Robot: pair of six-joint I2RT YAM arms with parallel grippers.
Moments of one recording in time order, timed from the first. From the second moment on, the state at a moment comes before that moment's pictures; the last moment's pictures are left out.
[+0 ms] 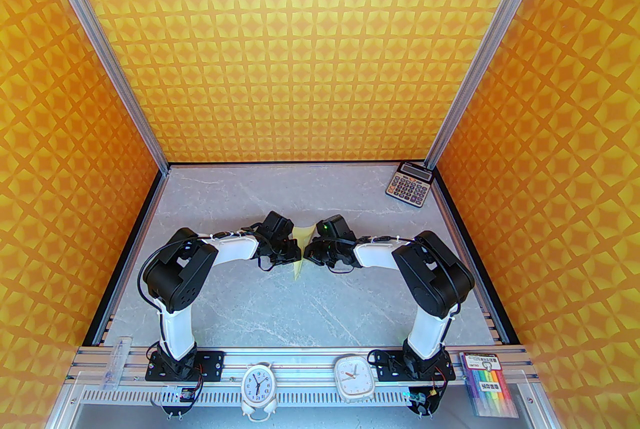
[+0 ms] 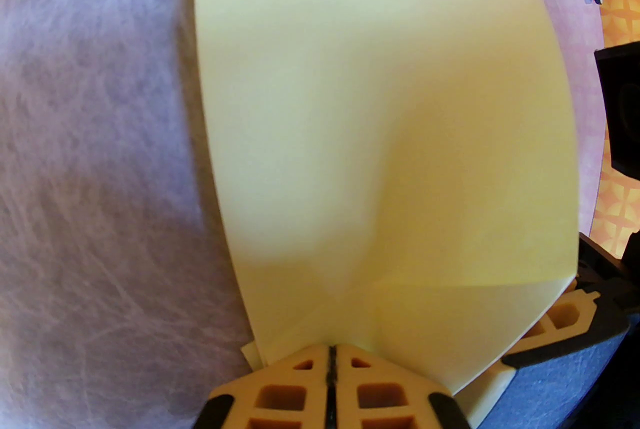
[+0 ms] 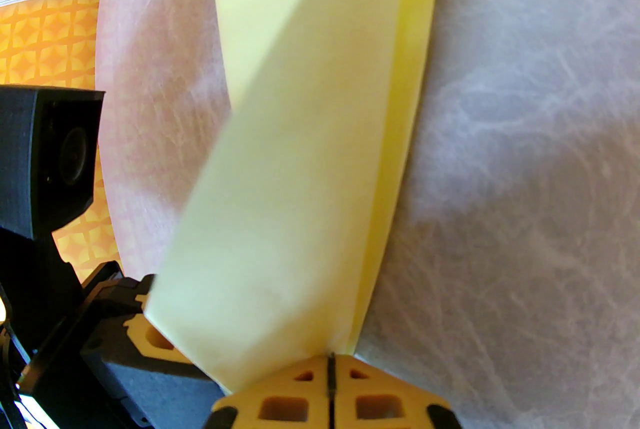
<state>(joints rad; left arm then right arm) -0.62 1.92 1.07 -0.17 0.41 -0.71 0.54 1.82 0.86 0.07 -0.48 0.88</state>
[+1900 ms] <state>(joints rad) -0.51 1.95 0.97 0.02 0.68 -0.74 0.54 1.84 0.85 0.17 -0.51 0.92</state>
